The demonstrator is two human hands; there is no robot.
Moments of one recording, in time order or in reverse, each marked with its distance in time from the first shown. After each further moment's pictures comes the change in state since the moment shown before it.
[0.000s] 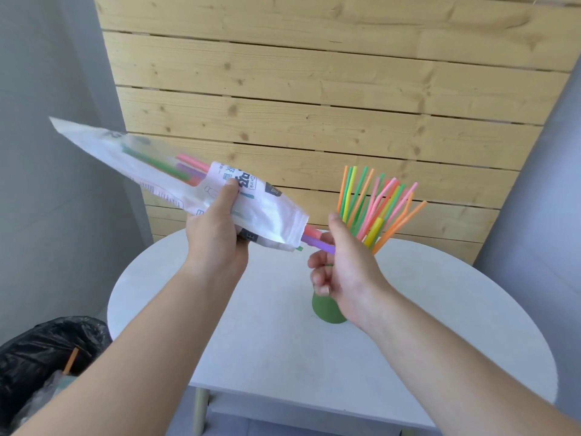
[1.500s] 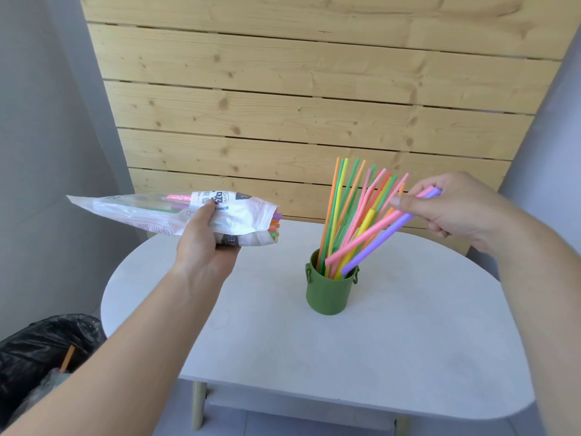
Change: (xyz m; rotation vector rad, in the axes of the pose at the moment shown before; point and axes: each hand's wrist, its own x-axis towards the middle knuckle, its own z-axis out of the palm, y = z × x) left_hand 0.024 -0.017 -0.027 -0.138 0.101 -0.214; right_hand 0.013 -0.089 -0.127 -0.799 0.150 -0.389
